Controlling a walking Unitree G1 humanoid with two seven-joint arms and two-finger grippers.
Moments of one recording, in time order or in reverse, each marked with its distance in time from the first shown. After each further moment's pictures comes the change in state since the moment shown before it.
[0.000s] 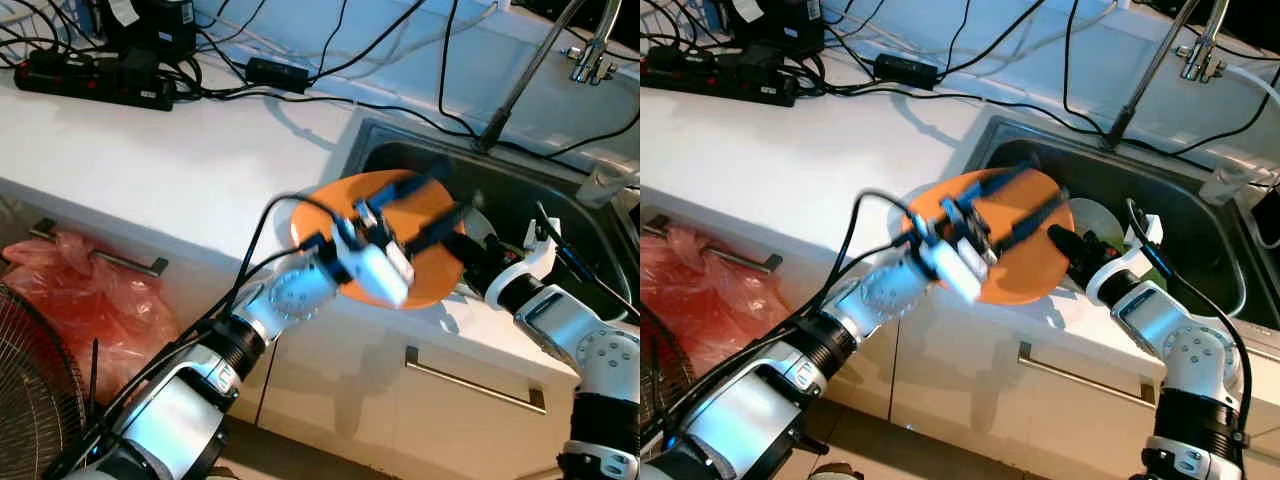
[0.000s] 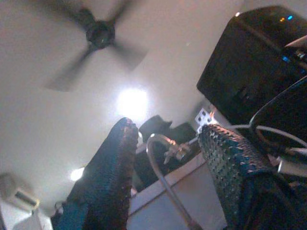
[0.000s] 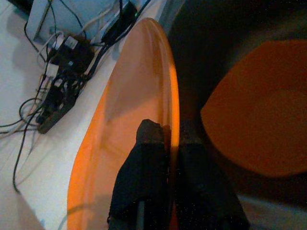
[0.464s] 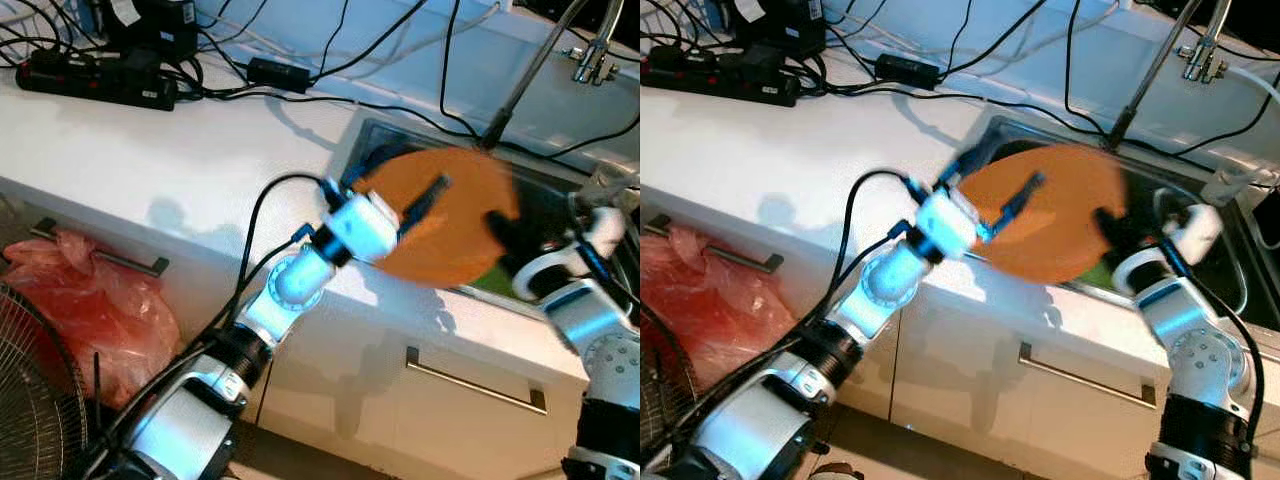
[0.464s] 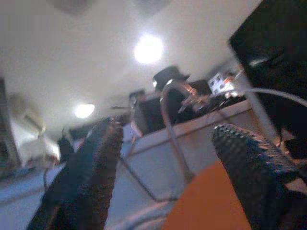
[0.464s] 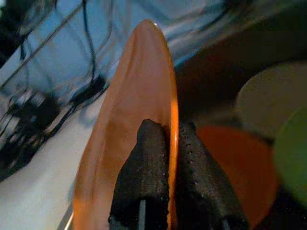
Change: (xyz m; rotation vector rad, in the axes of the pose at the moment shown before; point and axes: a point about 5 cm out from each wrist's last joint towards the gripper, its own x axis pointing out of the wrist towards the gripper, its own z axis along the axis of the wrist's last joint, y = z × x) left arm -0.006 0.011 -0.026 -0.177 0.273 0.172; right arm -0.017 -0.001 0.033 -0.152 -0.308 -0.142
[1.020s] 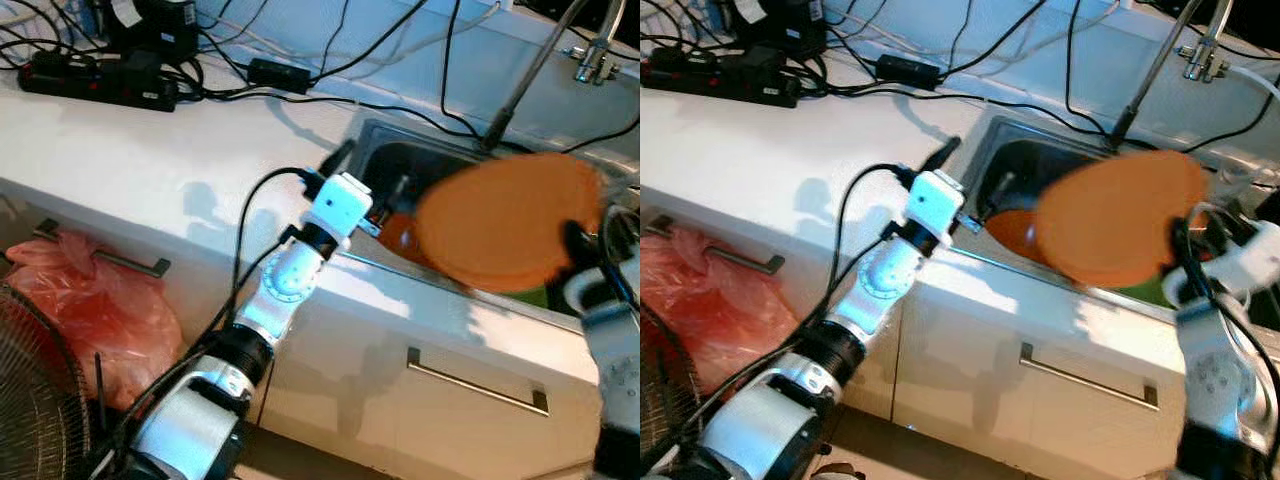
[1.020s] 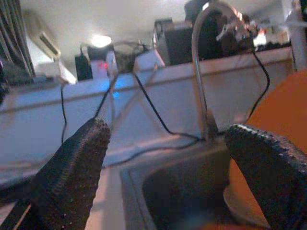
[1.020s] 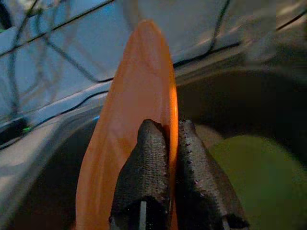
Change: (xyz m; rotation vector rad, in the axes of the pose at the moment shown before) left arm -0.009 0.004 -0.032 -0.104 0.263 0.099; right arm -0.028 -0.035 0.025 -0.231 -0.247 -0.277
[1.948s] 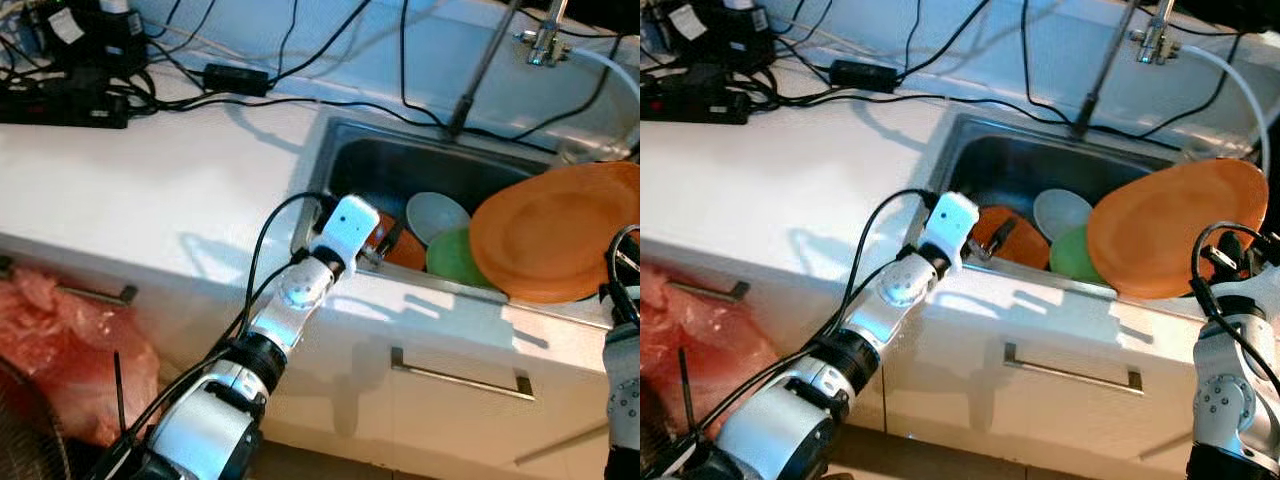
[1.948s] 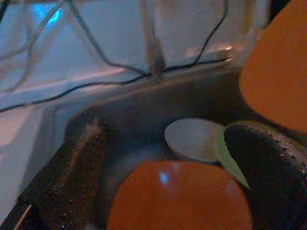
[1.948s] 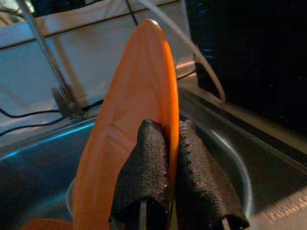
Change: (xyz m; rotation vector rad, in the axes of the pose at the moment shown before) left arm -0.007 -0.016 -0.037 -0.121 0.302 -0.062; right arm -0.008 -0.018 0.009 -0.150 -0.122 -0.111
